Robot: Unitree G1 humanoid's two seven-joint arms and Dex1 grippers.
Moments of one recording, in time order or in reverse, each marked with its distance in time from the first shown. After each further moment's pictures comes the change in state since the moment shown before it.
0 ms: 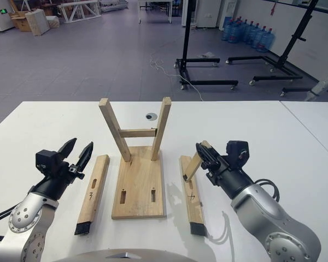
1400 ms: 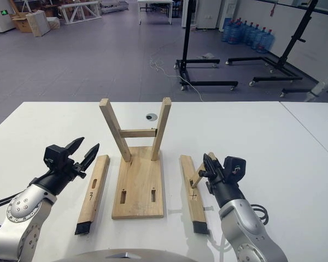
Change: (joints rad) left arm -0.069 0.098 0.000 0.037 0.031 0.067 -0.095; right arm 0.144 0.230 0.190 0.082 -0.478 -0.208 0.050
